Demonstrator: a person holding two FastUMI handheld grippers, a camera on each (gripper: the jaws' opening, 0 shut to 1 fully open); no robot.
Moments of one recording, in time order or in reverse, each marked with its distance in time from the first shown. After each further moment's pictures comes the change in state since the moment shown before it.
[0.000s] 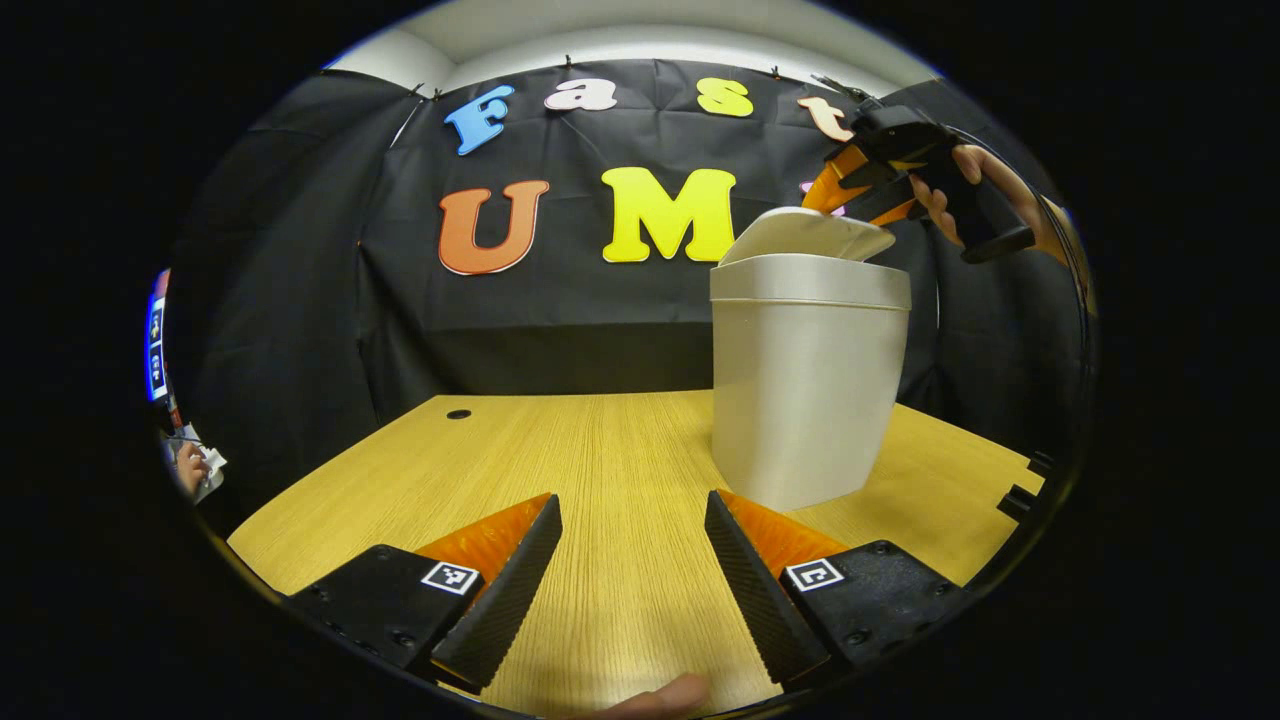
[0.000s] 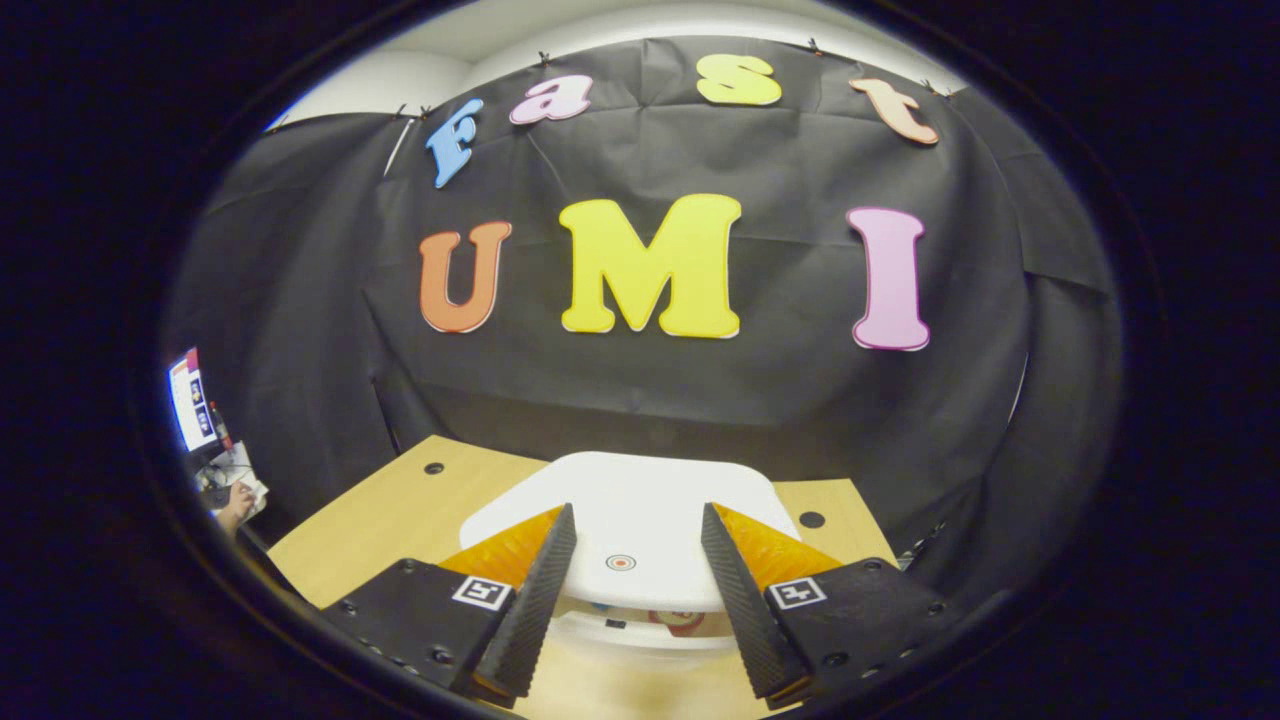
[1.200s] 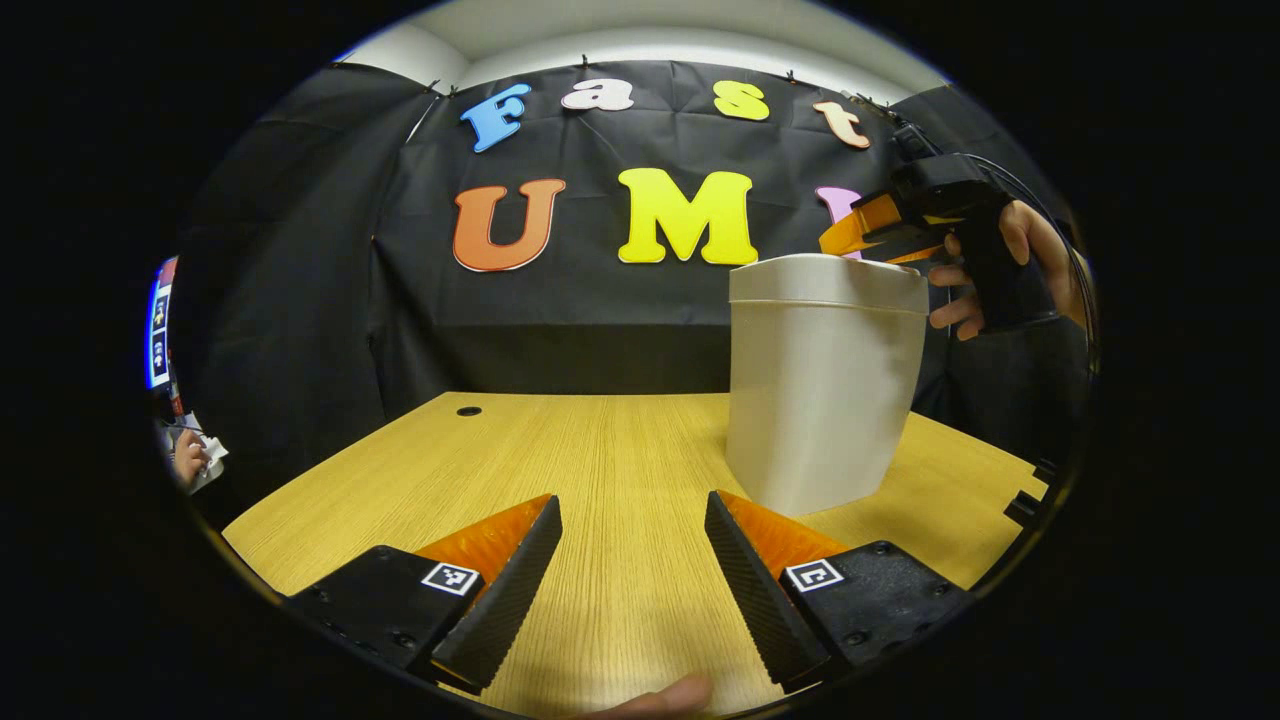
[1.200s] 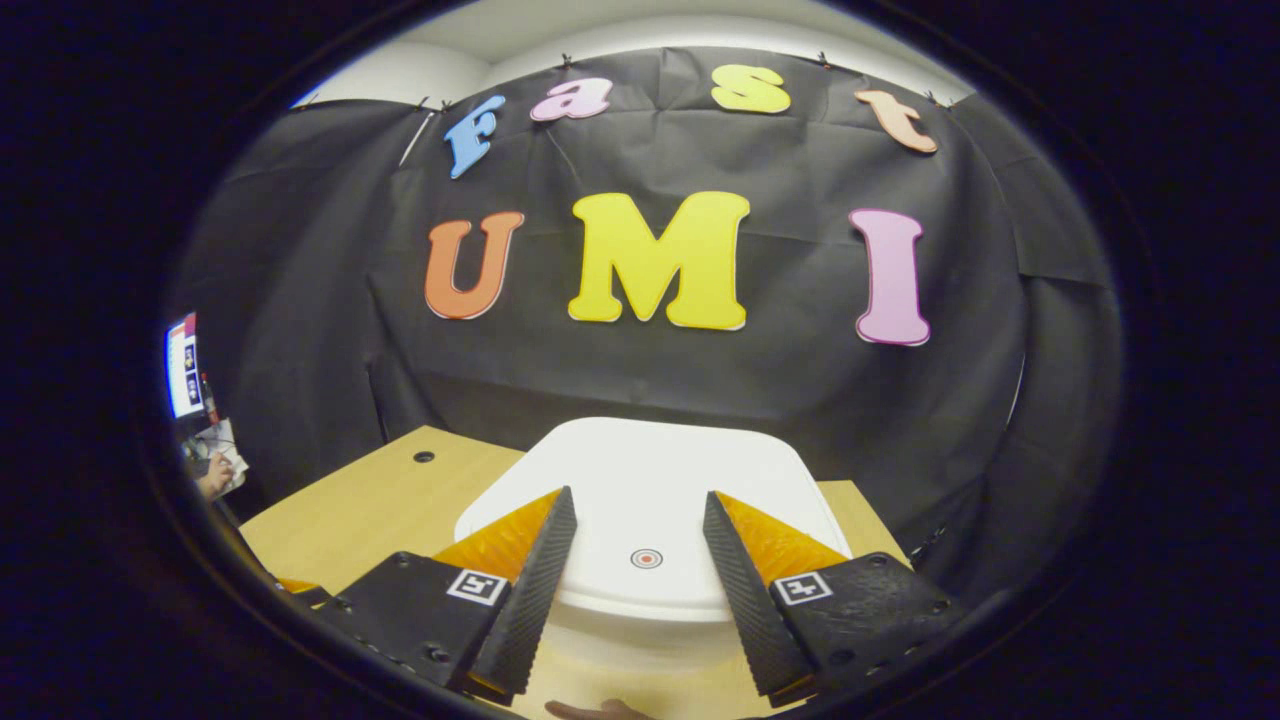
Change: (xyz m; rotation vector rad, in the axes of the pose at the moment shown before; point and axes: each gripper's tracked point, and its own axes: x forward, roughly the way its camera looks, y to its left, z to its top) left arm 0.008 0.017 -0.011 -0.045 0.015 0.035; right arm 0.011 0.013 -0.039 -0.052 -0.098 -0.018
